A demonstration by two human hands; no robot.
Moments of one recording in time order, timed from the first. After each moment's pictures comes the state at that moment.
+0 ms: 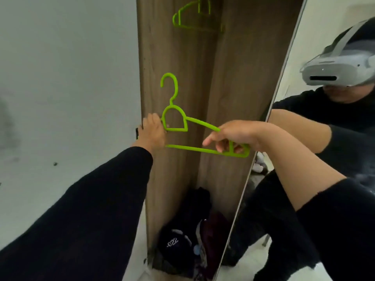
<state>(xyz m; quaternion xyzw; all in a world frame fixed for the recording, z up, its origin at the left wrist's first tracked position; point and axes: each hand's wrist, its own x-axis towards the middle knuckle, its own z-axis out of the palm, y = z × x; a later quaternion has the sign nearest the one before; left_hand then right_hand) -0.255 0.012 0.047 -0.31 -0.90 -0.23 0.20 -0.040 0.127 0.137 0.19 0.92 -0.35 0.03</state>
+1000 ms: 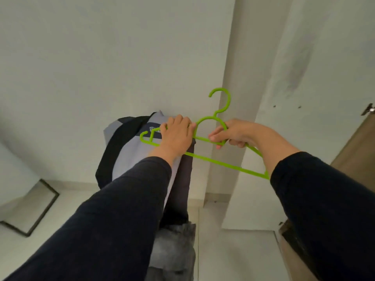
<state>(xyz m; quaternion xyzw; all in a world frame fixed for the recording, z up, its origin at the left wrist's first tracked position) 0.050 -0.528 -0.027 0.09 -0.95 -0.14 0.24 -0.007 -0.354 0.027 -0.19 0.88 -0.35 0.26</state>
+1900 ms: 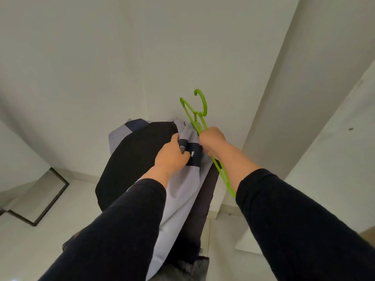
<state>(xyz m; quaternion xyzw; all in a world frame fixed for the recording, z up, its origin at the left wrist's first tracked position) -0.037 -0.649 -0.100 0.24 -0.90 -0.35 0.12 -0.120 -0.555 -0.051 -0.10 0.89 -0.41 0.18</state>
